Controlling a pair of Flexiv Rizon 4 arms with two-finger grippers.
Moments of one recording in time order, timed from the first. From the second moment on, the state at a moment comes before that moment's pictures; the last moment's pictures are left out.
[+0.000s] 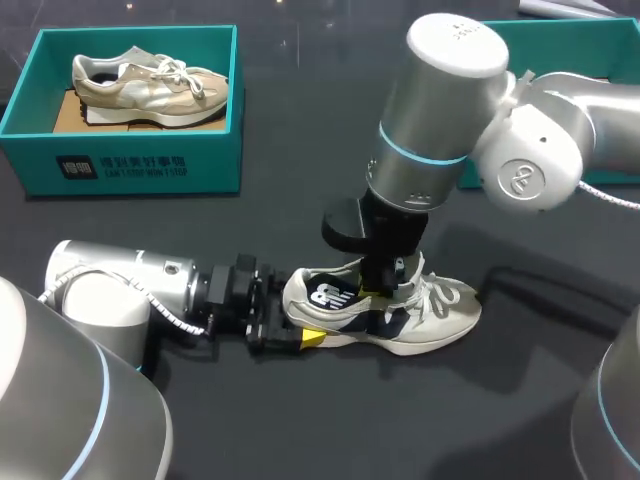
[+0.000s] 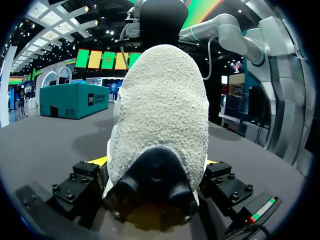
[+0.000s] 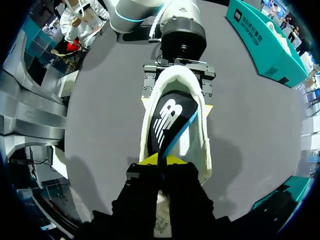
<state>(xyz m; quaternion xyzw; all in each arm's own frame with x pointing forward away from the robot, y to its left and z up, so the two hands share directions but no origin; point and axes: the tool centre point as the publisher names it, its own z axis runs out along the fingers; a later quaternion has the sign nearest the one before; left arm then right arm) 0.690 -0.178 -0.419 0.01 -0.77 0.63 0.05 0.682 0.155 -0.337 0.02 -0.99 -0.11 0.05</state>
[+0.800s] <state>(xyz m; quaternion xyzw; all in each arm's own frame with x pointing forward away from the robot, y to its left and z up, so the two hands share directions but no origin) 0.690 -0.177 -0.419 0.01 -0.77 0.63 0.05 0.680 0.153 -0.316 0.12 -0.97 -0.21 0.02</state>
